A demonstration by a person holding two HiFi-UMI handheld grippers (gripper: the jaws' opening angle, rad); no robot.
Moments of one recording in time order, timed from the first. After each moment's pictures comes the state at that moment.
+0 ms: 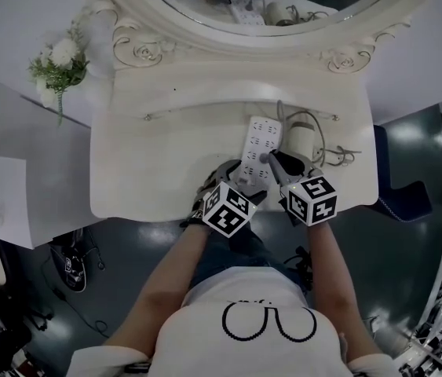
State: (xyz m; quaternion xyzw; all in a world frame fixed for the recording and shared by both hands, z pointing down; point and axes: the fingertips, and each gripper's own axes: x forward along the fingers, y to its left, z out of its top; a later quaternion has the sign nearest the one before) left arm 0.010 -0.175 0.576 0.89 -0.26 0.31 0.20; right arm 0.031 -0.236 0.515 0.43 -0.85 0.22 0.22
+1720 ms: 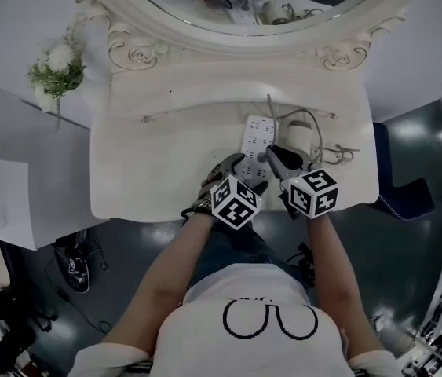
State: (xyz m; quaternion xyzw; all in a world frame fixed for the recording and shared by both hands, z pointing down) left arm 0.028 -0.194 0.589 0.88 -0.27 0.35 0.15; right arm 0.036 -0.248 0.515 0.41 -0.86 0.24 0.18
